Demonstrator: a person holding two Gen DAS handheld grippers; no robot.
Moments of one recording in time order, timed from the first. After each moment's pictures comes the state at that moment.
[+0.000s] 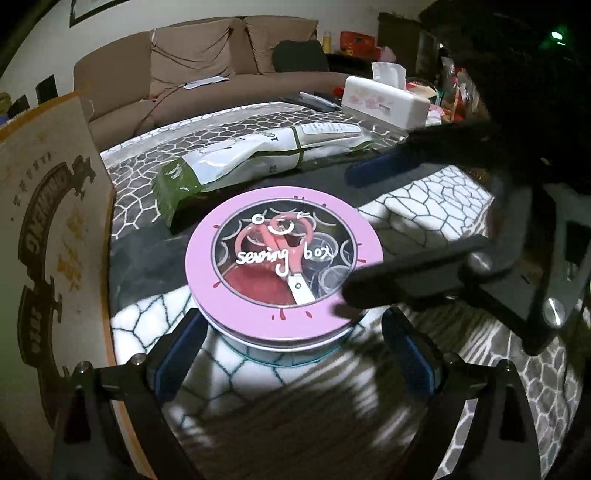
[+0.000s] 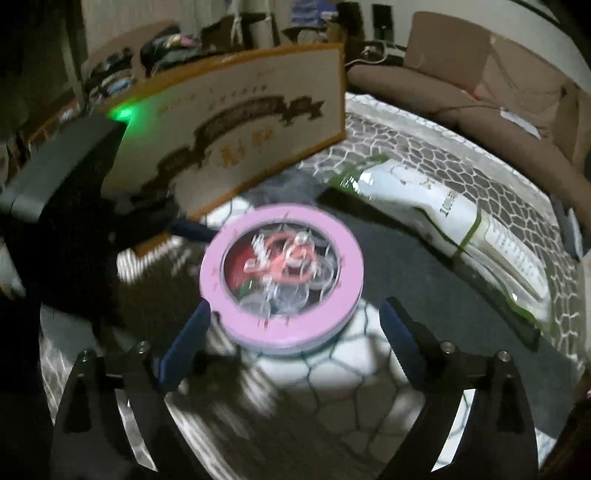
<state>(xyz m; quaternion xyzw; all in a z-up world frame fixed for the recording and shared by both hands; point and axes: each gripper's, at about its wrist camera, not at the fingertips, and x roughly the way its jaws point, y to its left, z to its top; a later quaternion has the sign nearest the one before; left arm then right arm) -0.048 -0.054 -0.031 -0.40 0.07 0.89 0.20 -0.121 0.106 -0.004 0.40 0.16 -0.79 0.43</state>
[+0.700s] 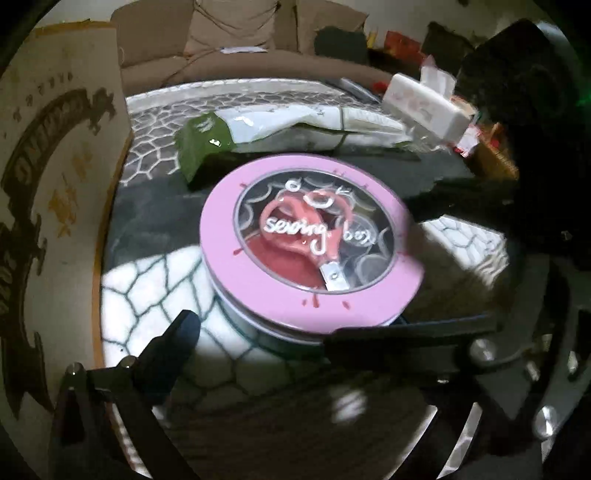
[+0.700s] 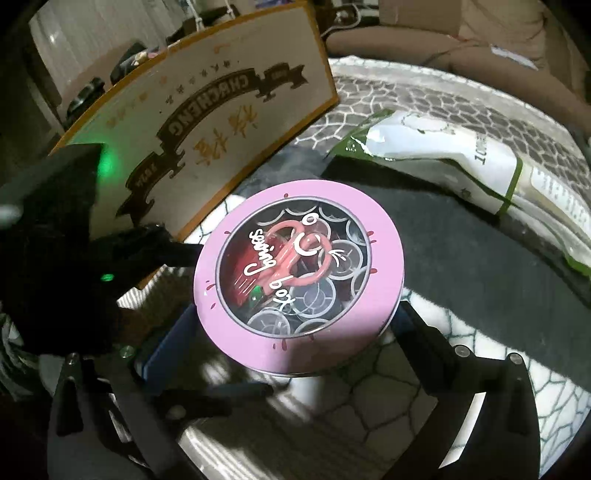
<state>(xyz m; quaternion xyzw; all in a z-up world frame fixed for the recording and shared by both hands) -0.062 -0.064 -0.056 -0.45 0.00 0.88 0.15 -0.141 0.078 -0.041 0.47 0.09 -0.77 0.42</state>
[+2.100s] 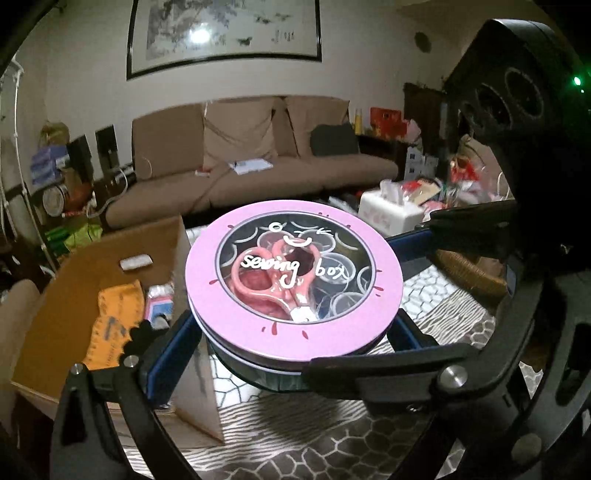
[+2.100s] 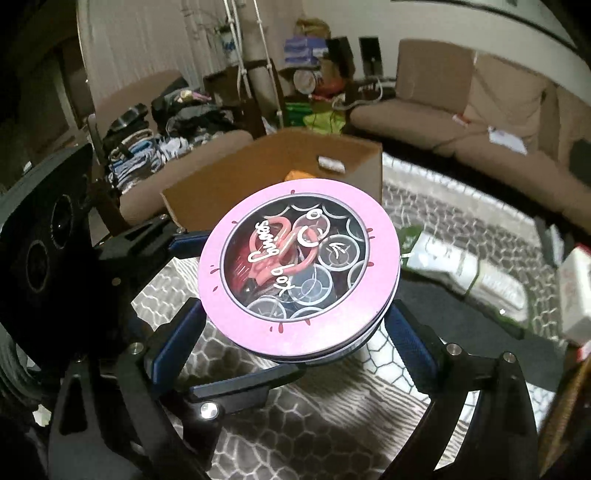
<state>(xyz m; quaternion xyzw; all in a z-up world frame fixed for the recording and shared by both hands) 0.061 -0.075 0.141 -0.27 0.05 0.95 0.13 -0.012 0.063 0.151 0.37 0.11 -0.82 0.42</state>
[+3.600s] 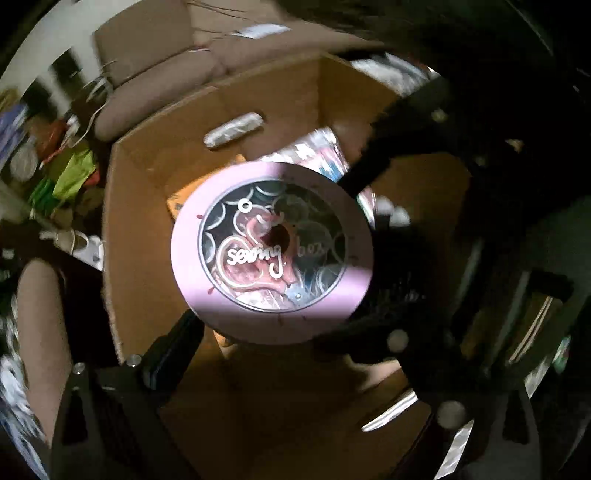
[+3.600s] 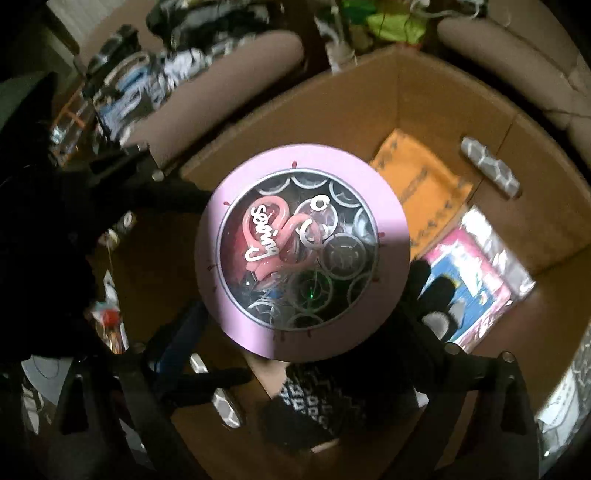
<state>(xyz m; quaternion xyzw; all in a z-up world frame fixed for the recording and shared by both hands) -0.066 -0.305 0.069 -0.53 0.16 0.82 0.16 -0.153 -0.245 0.056 0.56 0.20 -0.65 0.48</state>
